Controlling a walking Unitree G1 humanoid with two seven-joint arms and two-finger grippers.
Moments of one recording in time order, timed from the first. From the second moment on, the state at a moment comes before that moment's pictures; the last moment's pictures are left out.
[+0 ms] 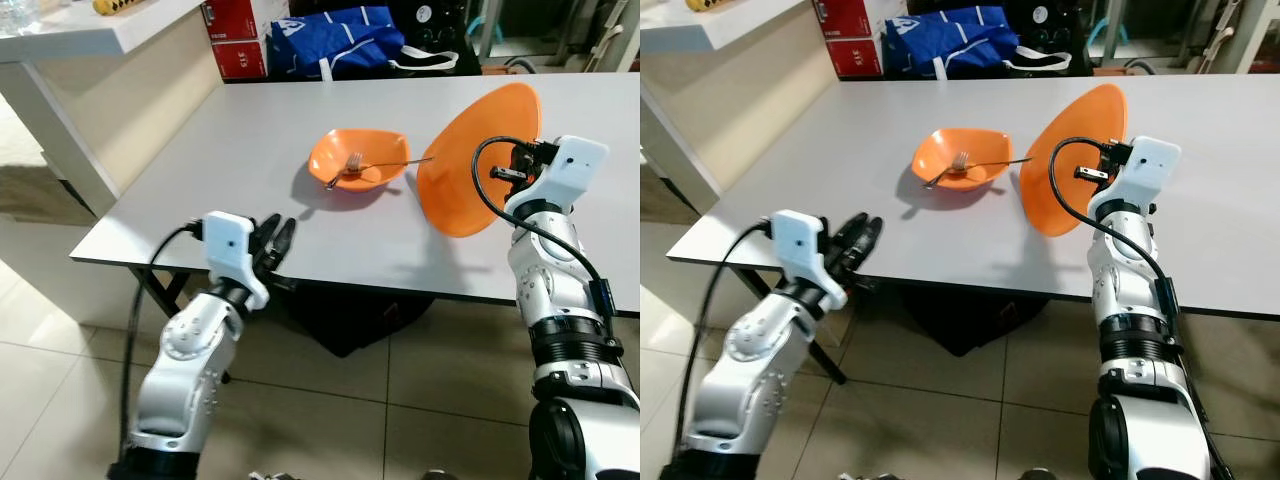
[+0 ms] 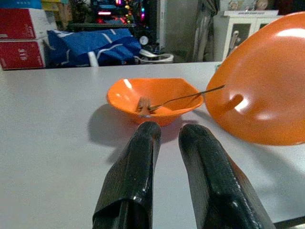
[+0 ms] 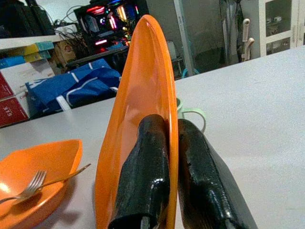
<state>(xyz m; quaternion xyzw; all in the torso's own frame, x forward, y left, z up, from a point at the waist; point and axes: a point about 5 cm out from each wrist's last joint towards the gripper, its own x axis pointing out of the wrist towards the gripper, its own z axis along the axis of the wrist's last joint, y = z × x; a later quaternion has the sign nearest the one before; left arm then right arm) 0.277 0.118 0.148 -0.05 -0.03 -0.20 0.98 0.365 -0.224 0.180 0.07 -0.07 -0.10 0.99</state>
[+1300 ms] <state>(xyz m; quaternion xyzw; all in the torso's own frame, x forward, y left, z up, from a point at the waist) 0.282 0.115 0.148 -0.05 -0.04 -0.21 0.98 0.352 -0.195 0.145 0.10 0.00 -0.04 0.99</state>
